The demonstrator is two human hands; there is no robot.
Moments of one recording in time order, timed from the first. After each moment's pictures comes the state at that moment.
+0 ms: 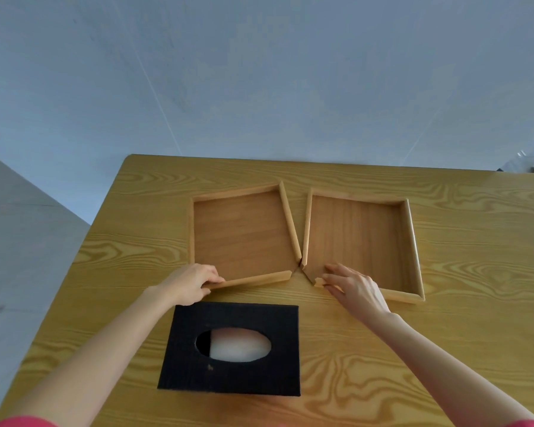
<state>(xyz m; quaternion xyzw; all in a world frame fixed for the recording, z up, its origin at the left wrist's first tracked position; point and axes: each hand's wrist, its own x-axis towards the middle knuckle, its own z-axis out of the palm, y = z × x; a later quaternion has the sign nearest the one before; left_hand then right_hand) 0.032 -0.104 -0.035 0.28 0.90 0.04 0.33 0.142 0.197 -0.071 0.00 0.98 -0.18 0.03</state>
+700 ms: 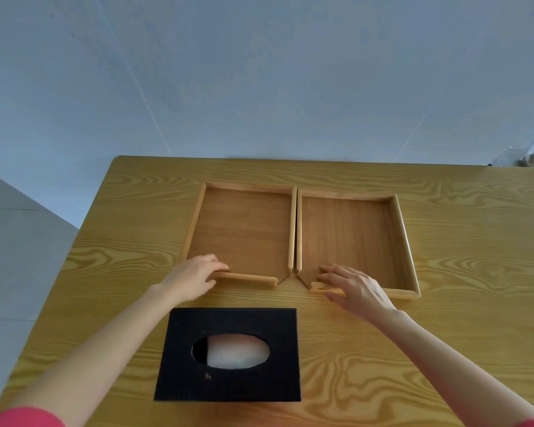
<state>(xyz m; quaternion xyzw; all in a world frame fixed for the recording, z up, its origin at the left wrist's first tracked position) 0.021 -0.092 -0.037 0.27 0.92 0.07 0.28 0.142 0.210 -0.070 -0.05 0.98 -0.17 0.08</state>
